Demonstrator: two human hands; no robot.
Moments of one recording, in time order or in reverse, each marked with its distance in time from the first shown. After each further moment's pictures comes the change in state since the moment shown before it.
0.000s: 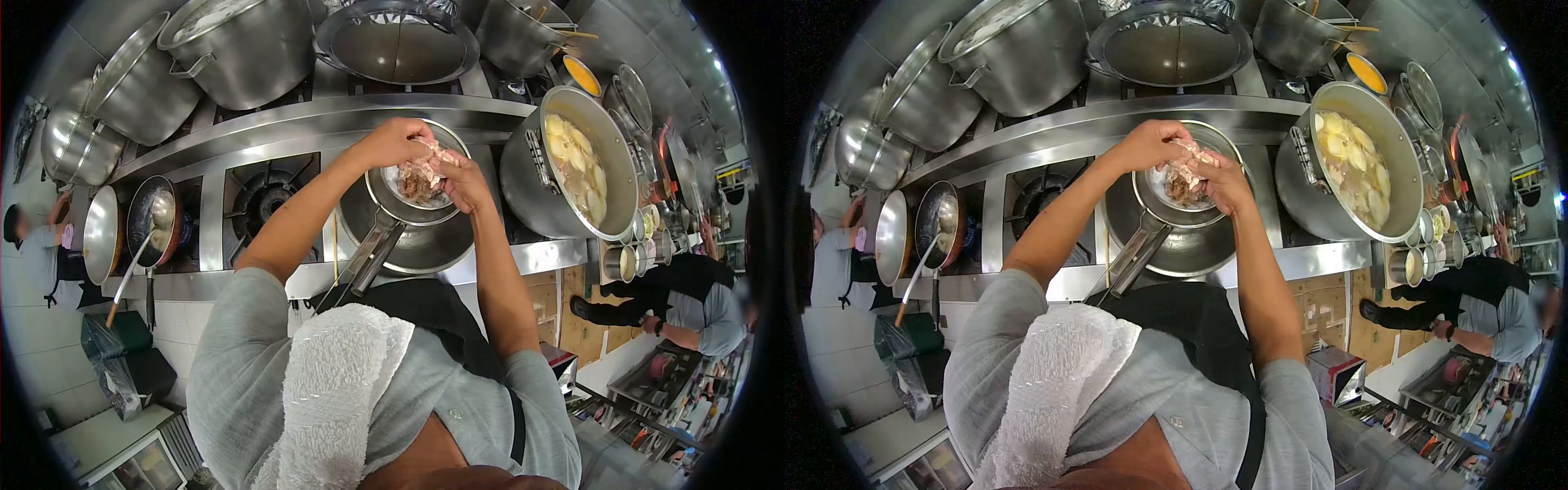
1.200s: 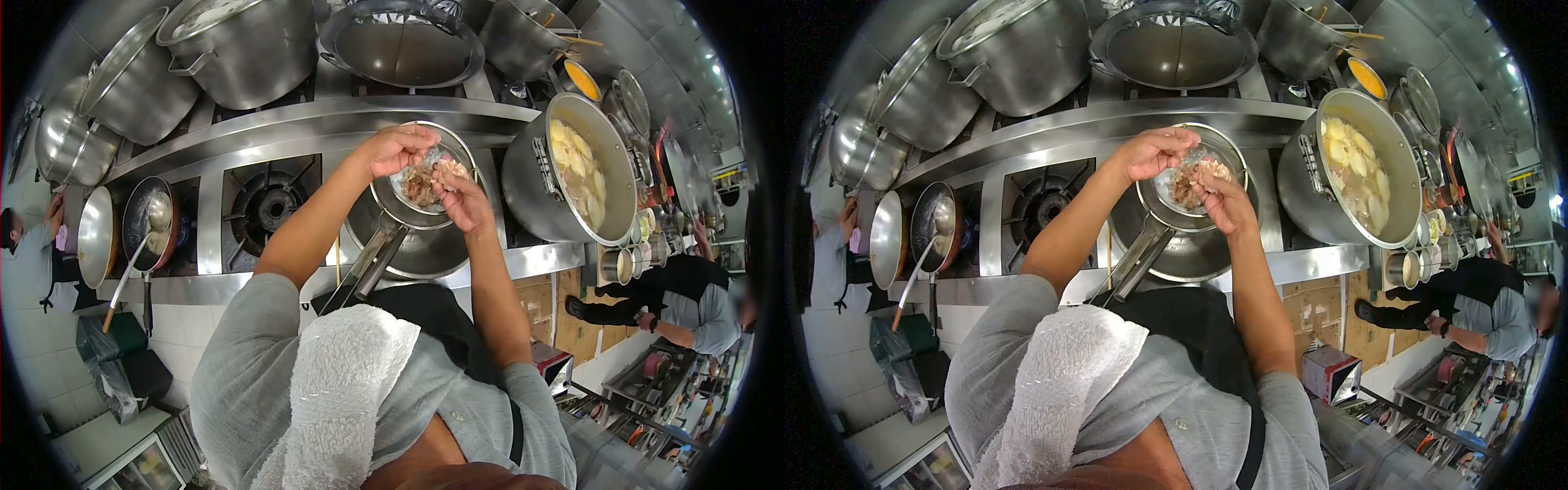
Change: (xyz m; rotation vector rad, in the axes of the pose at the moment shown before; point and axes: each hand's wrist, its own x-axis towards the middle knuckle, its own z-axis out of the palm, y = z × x) left_hand 0.013 -0.047 -0.002 -1.109 -0.117 -0.145; right_hand -0.015 0.022 0.006 0.410 0.118 -0.068
